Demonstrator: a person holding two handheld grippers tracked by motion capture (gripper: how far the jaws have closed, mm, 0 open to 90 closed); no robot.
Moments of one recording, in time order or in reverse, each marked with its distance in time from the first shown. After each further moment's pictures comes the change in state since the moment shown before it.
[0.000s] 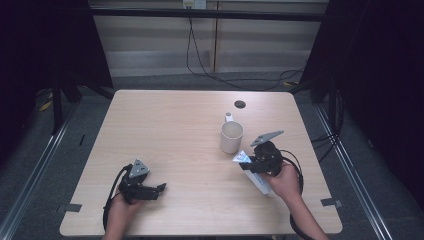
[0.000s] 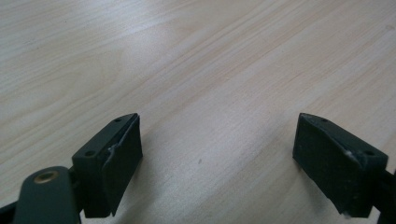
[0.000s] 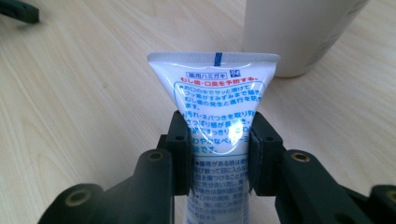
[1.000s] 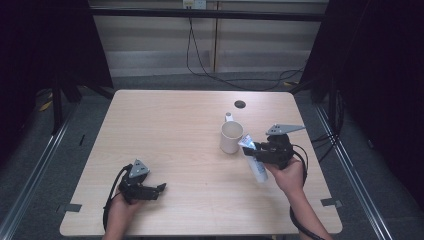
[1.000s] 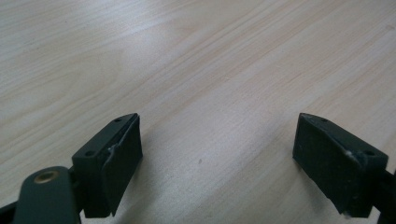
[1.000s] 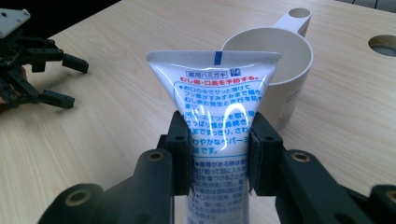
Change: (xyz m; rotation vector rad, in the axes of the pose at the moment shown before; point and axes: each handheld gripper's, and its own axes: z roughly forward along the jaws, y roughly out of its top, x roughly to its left) left arm 0.000 0.000 0.000 -0.001 -0.001 0.002; right arm -0.008 0.008 -0.034 -0.285 0.005 0.062
